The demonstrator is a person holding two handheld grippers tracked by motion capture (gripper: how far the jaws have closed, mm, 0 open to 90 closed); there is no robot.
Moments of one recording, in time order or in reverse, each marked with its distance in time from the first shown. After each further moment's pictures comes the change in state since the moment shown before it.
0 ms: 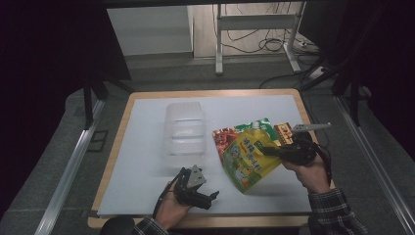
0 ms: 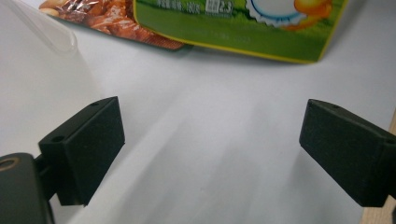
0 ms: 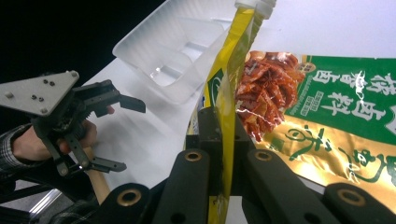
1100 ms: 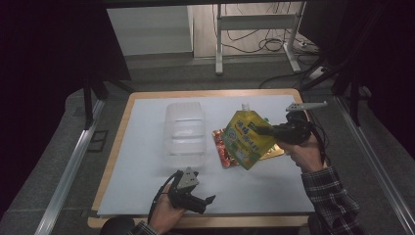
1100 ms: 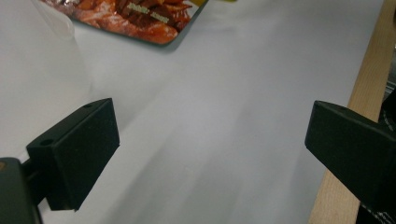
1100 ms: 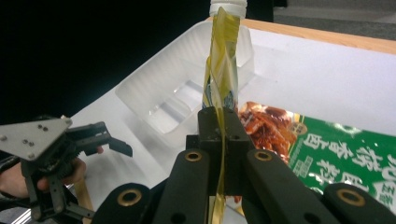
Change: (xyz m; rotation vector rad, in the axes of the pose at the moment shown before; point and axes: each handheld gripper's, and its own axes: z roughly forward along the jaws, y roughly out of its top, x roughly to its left) left arm 0.005 -0.009 -0.015 -0.017 -0.075 -0.057; right arm 0.001 0.056 0.008 -0.059 0.004 -0.074
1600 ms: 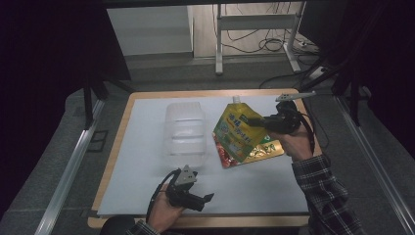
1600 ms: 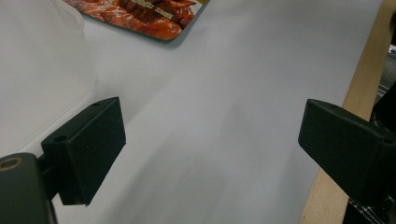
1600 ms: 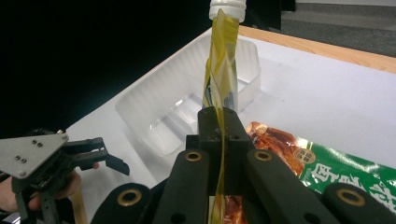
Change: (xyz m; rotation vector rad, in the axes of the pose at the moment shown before) left arm 0.004 0.004 -0.005 0.006 -0.023 -0.032; right arm -0.003 0.024 0.023 0.002 0.024 -0.022
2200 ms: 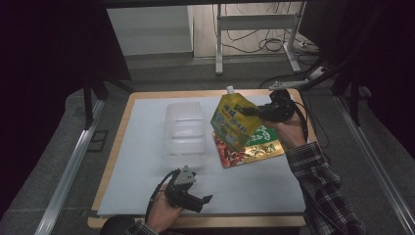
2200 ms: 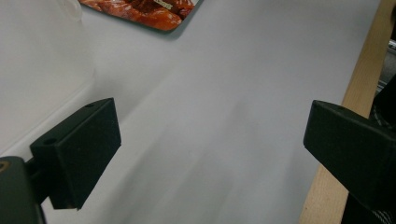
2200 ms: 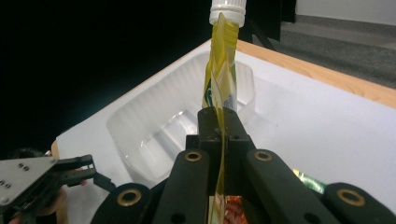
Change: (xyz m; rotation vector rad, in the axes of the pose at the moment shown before) left arm 0.003 -0.004 -0.002 0.016 -0.006 0.008; right arm -0.007 0.029 0.015 -0.014 0.002 -0.053
